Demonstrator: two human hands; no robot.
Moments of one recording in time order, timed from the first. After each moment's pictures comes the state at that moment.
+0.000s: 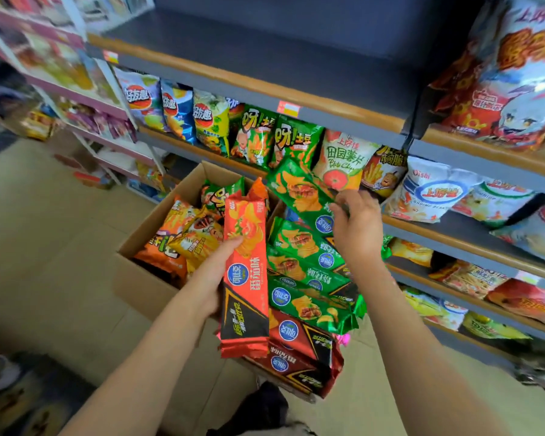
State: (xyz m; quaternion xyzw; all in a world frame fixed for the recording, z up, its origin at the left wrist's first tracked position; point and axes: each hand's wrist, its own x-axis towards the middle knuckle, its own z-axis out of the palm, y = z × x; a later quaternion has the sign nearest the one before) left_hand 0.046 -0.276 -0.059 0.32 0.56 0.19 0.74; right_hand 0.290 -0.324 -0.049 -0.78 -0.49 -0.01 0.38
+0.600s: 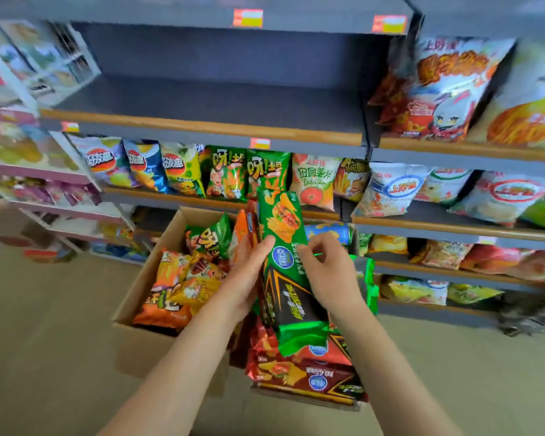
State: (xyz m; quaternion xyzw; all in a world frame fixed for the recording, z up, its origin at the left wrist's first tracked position) left_hand 0.066 -0.238 -0.037 0.46 0.38 0.20 0.78; right_hand 0.163 -0.350 0.008 -0.79 -0.28 0.19 0.50
